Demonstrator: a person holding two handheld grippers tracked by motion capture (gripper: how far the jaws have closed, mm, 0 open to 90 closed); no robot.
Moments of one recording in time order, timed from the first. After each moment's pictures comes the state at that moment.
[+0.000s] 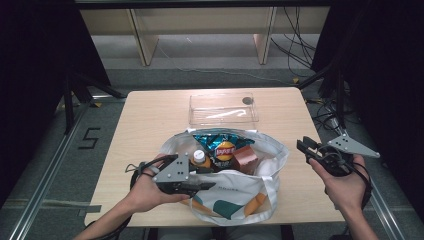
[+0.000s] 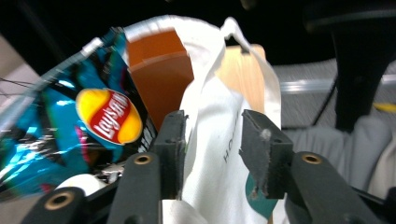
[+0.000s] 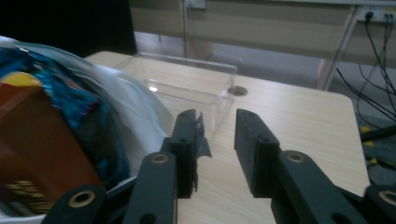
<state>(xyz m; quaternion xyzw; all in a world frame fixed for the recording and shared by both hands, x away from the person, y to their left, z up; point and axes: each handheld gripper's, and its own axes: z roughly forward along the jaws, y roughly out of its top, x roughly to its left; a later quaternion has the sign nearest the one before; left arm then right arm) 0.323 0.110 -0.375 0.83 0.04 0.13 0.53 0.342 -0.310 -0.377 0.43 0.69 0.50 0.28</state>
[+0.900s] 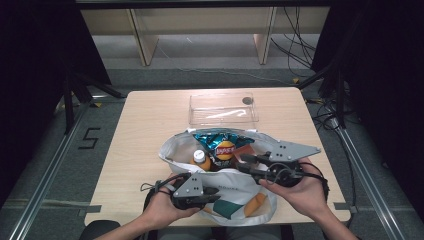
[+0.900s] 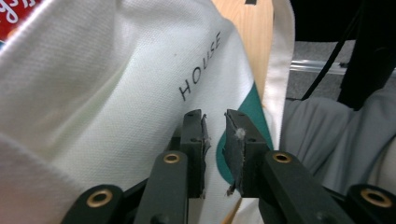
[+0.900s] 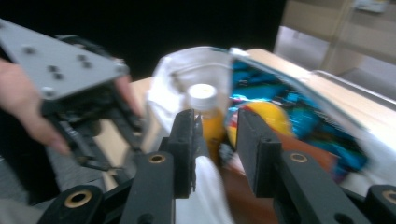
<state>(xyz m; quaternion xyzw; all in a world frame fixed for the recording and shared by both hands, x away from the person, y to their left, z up) 0.312 0.081 -0.438 0.87 0.10 0.09 0.47 0.322 -0.188 -0.350 0.21 0.80 0.54 0.13</state>
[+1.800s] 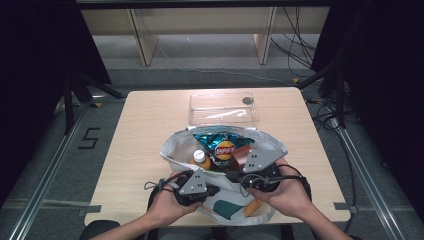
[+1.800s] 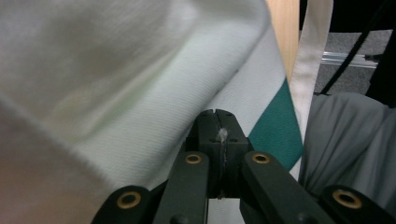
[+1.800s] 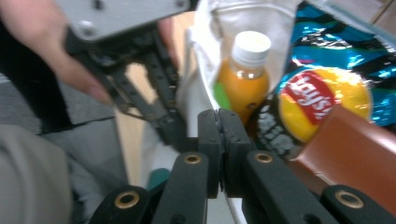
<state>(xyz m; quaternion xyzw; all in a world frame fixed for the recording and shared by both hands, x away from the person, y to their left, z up) 0.321 0.077 -0.442 0.88 0.12 0.11 0.45 0.320 -0.155 -0.361 0.15 0.88 0.43 0.11</state>
